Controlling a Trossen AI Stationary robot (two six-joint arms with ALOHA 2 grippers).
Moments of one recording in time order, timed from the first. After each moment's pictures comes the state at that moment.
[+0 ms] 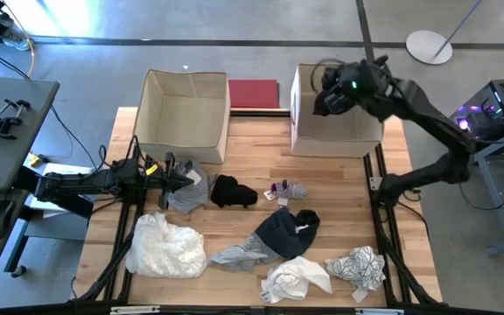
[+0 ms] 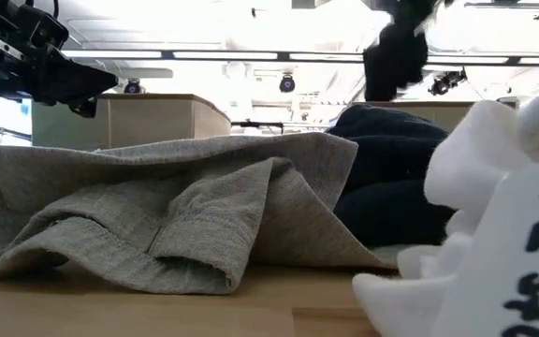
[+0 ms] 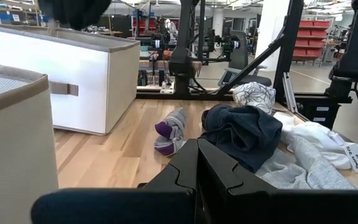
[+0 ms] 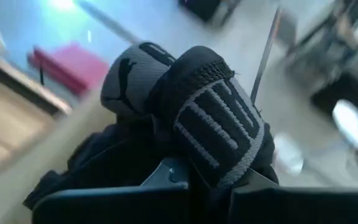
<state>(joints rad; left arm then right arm) 0.05 0.05 0.01 0.02 0.04 -0.01 -0.53 1.31 1.65 -1.14 0.71 0.07</state>
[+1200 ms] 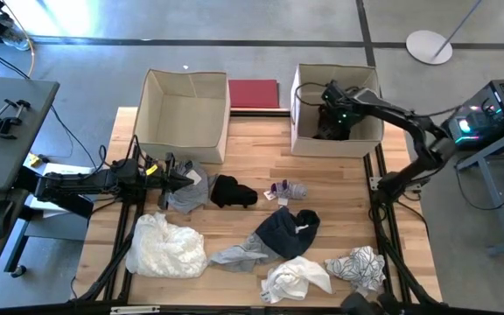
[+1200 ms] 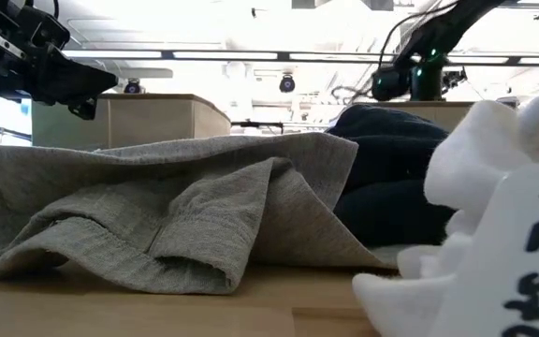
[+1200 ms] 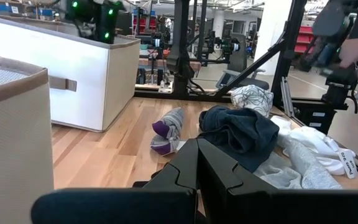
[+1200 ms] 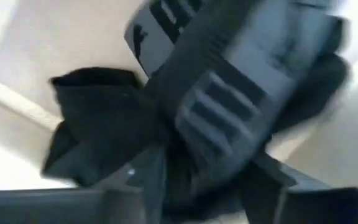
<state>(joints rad) 0.05 0.05 0.01 0.02 0.04 -0.05 -0.87 1.52 1.13 -1.00 0.18 0.07</state>
